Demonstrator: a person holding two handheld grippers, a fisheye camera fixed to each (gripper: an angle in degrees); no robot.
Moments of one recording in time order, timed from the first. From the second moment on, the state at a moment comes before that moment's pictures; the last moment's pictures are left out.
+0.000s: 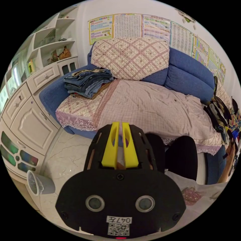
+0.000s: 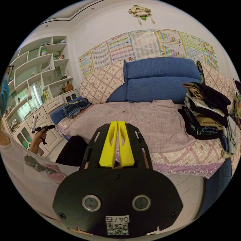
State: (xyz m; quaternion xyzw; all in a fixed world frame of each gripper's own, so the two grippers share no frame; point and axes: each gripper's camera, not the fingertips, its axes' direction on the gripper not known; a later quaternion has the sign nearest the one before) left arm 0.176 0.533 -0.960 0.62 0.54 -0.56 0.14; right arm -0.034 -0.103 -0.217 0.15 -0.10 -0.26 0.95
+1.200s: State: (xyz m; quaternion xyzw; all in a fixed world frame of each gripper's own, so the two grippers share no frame) left arm -0.085 0.947 -0.669 0.61 0.51 -0.60 0.05; right arm -0.497 -0.308 -0.027 -0.02 -0.40 -0.40 0.82
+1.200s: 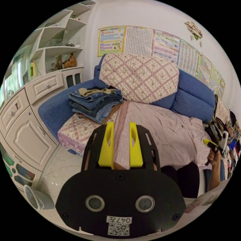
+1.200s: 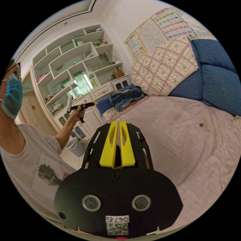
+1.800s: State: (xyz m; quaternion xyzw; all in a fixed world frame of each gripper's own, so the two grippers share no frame) left arm -0.535 0.994 -0.416 0.51 0.63 -0.58 0.06; right arm -0.729 -0.386 0.166 -0.13 -0.64 -0.33 0.68
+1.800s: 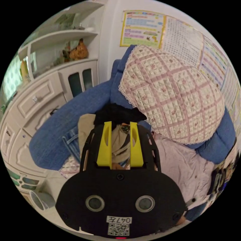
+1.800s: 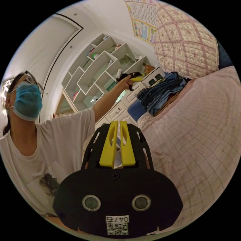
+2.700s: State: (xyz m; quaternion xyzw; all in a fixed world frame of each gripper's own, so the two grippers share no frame) left arm -0.345 1.097 -0.562 0.76 0.46 -0.45 -0.06; right arm -0.838 -0.433 0.208 -0.15 -0.59 -0.33 0.72
